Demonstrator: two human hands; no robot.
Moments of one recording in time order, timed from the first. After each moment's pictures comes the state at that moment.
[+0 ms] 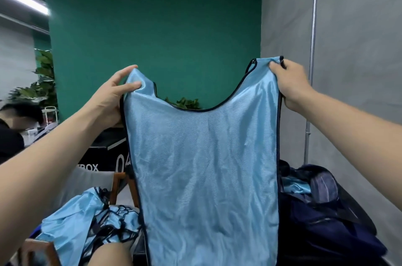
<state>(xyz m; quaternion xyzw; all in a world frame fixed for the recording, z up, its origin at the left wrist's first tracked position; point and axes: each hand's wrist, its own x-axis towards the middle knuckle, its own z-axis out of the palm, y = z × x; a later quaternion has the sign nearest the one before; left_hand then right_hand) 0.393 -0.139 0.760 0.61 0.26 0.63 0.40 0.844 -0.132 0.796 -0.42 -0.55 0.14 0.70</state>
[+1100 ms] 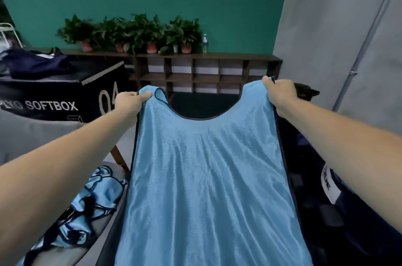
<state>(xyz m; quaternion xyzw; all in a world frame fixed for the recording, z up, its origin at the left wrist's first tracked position) 0.428 0.251 0.503 0.43 0.58 0.58 0.39 0.858 0.220 0.540 -0.66 -0.44 0.20 0.57</state>
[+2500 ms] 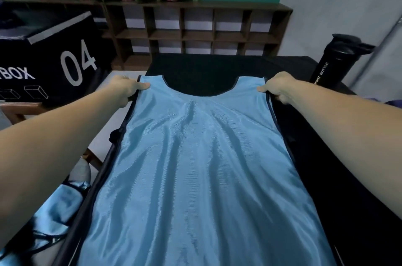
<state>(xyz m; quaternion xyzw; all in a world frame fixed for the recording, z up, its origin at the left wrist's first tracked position) 0.467 0.420 0.387 0.45 0.70 0.40 0.39 0.901 0.381 0.401 -0.79 -0.42 0.32 0.31</state>
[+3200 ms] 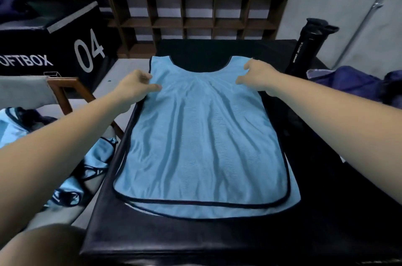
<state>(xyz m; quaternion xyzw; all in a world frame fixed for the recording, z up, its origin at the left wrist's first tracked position) 0.446 0.255 0.403 0.63 0.63 0.31 0.33 0.819 0.207 0.456 -0.74 -0.61 0.20 0.20</state>
